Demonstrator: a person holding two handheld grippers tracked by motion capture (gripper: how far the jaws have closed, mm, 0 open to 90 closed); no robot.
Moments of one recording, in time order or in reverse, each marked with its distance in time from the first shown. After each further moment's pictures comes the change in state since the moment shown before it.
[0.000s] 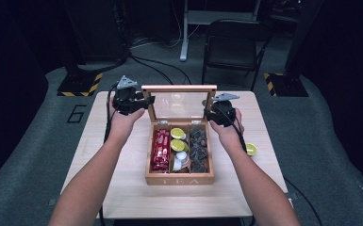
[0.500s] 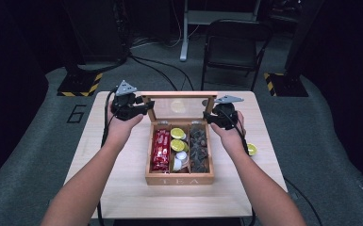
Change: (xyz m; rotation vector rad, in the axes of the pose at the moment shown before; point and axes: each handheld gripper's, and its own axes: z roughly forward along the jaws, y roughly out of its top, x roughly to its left) left arm -0.007 -0.012 -0.012 -0.008 -0.024 0.053; right arm 0.001 -0.007 -0.011 -0.024 0.059 0.040
